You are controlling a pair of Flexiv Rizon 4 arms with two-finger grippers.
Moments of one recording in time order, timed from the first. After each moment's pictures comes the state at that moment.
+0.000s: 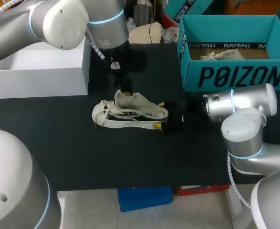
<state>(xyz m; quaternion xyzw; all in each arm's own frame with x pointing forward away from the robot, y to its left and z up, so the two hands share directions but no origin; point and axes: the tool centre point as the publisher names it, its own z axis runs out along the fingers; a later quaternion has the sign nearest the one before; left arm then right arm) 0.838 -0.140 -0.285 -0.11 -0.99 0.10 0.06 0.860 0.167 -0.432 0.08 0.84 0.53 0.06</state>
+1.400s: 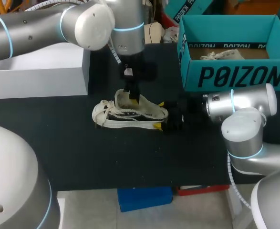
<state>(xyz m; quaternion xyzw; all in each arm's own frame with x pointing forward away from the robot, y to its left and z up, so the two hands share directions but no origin) 0.862 -0.158 -0.351 -0.13 -0.98 0.06 0.12 0.860 0.167 -0.432 0.08 0.84 0.53 0.06</state>
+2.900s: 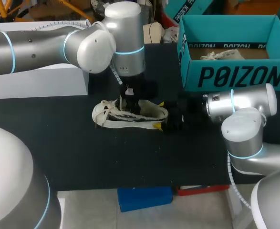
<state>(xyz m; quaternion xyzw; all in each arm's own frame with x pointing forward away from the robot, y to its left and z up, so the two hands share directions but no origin) 0.831 -0.161 -0.403 -0.13 -0.98 0.06 0.12 0.860 0.167 -0.432 0.08 0.84 0.53 0.06</state>
